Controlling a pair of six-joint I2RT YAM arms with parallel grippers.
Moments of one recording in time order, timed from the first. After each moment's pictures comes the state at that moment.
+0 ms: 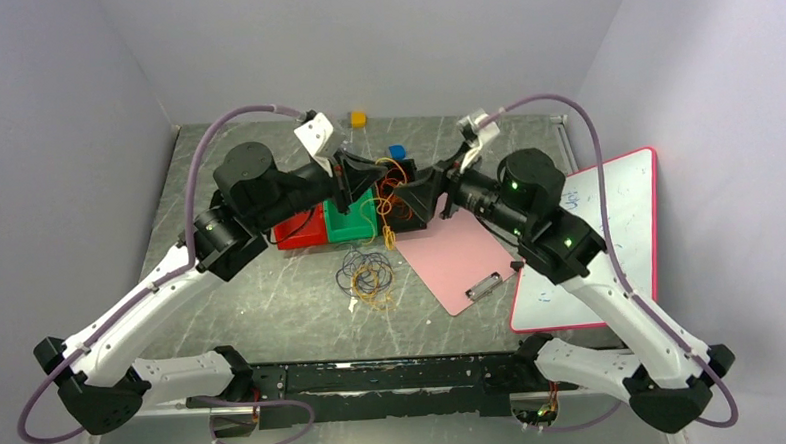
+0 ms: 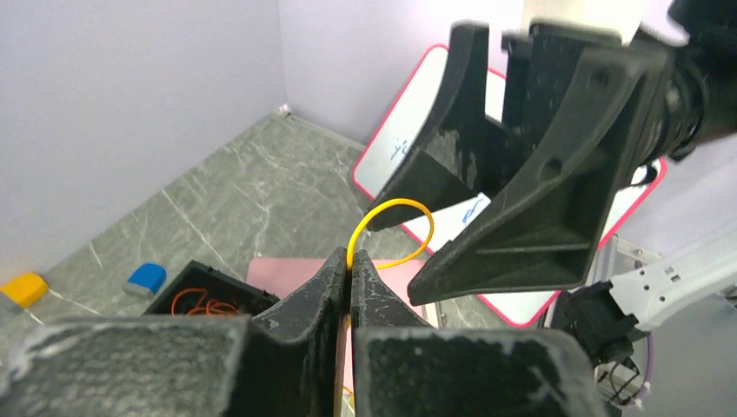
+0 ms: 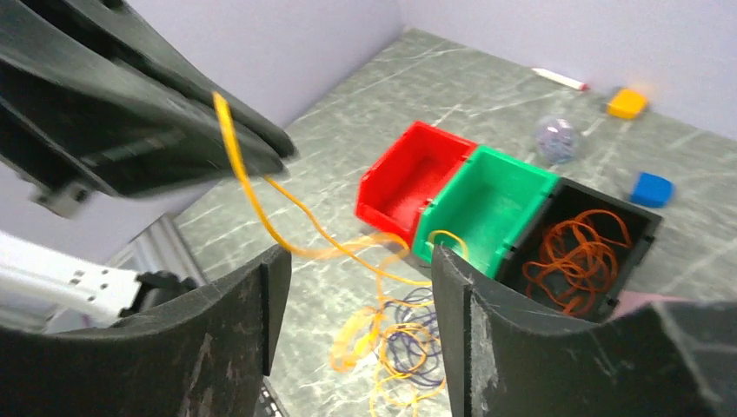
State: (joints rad) left arm -0.82 1.14 1.30 -0.12 0.24 -0.10; right arm 0.72 1.03 1.27 -0.32 -0.20 0.25
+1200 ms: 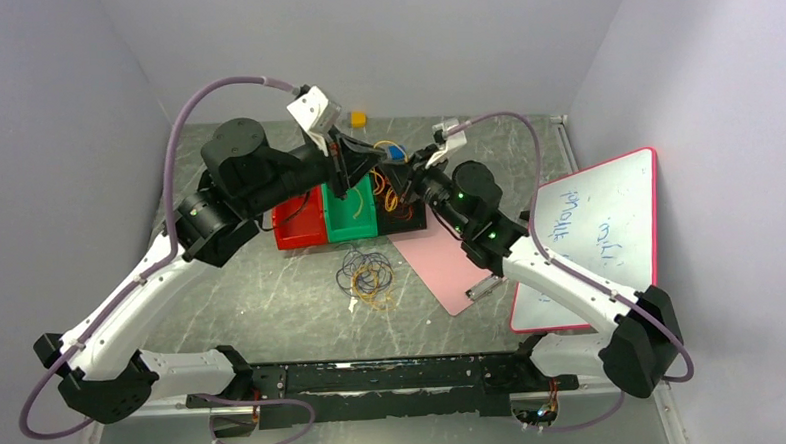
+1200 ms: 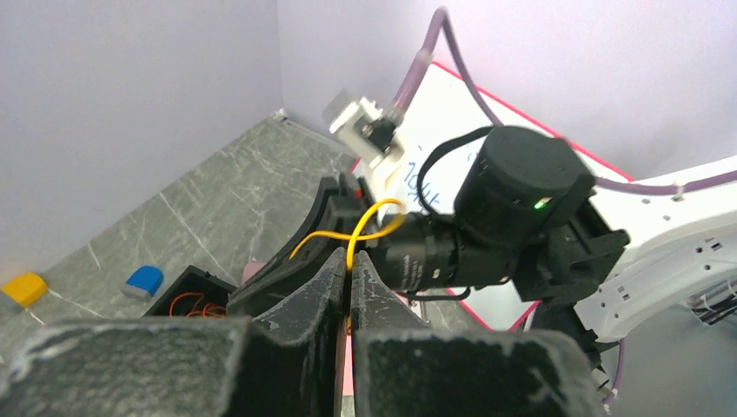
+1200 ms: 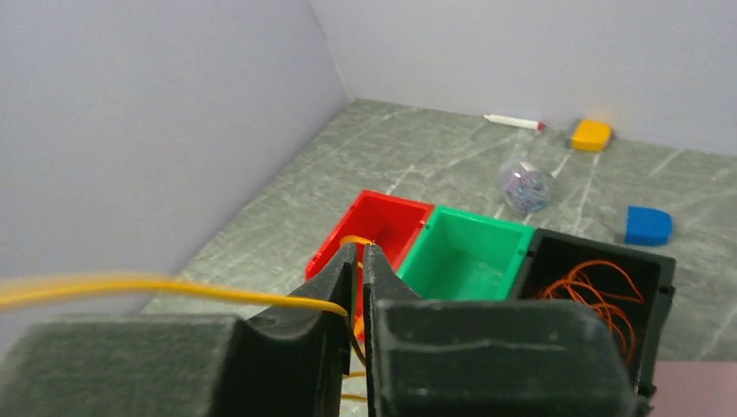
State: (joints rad) left arm -0.82 1.21 1.52 -0.28 0.23 -0.14; right arm 0.72 1.21 0.92 0.39 0.02 0.35
